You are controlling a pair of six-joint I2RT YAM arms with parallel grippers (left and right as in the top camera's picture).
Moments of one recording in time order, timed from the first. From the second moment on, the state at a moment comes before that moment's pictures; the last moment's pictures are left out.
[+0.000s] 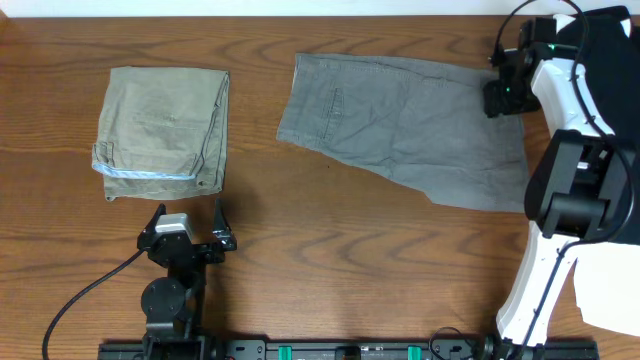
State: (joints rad) left arm -0.01 0.01 0.02 -0.12 -0.05 -0.11; right arm -0.13 2.32 1.93 -0.92 0.04 -0.25
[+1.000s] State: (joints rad) left arm -0.01 0.01 0.02 -0.12 -0.05 -0.11; right arm -0.03 2.28 1.93 -0.88 0.15 -0.25
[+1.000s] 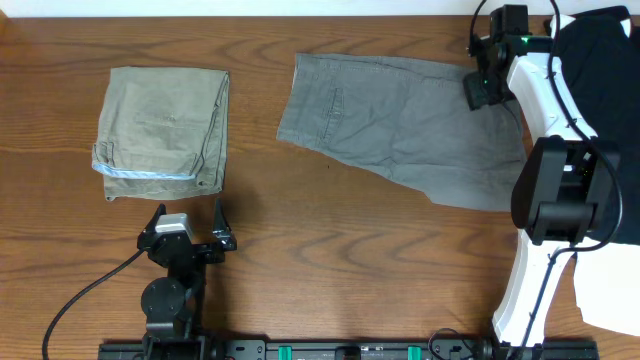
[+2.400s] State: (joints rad) left arm -0.01 0.01 0.02 -0.12 -0.05 -0.11; right arm -0.09 2.34 1.93 -0.88 0.09 -0.23
